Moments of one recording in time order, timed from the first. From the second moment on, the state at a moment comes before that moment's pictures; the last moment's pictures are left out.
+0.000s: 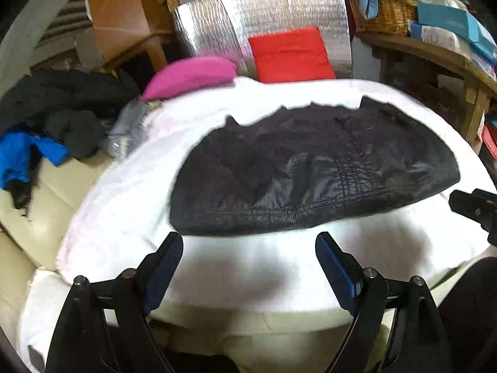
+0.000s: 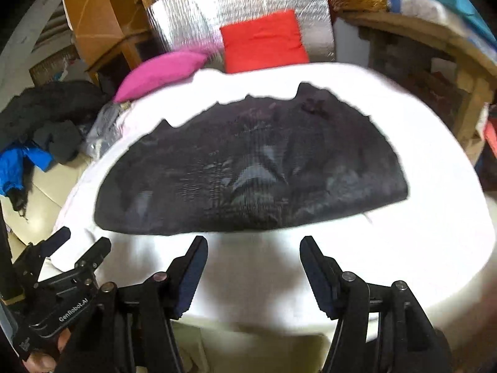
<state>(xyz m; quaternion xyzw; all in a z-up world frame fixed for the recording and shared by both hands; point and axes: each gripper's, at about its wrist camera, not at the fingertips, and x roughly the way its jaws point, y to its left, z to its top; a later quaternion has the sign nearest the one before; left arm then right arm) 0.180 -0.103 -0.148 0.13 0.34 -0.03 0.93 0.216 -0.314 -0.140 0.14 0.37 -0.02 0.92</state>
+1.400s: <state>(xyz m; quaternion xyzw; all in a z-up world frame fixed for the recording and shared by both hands) 0.052 -0.063 -0.044 0.06 0.23 -0.01 0.97 0.082 -0.255 -0.046 0.11 0.26 -0.08 0.95</state>
